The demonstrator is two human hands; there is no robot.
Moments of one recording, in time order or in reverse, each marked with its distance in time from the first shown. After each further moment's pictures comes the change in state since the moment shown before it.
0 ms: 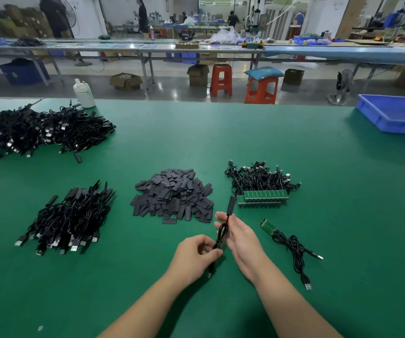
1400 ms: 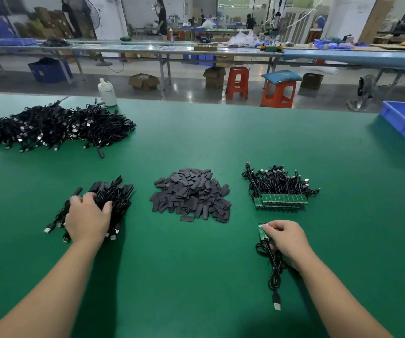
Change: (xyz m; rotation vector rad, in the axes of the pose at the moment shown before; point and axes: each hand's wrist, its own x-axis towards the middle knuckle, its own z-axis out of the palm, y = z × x) left_hand 0.026 -0.080 -0.243 0.700 0.889 -0.272; right_hand 0.010 -0.039 -0.056 -0.845 0.261 -0.017
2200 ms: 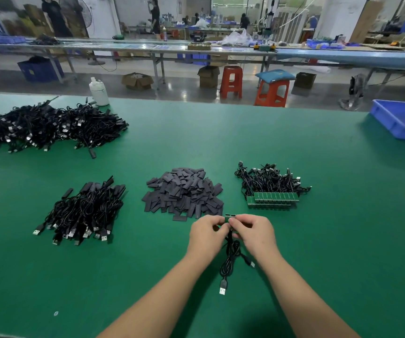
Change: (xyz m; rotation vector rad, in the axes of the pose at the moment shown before) left_hand -0.189 0.192 0.017 -0.637 -0.648 0.320; right_hand -0.025 -0.033 0.042 0.255 -0.034 -0.145
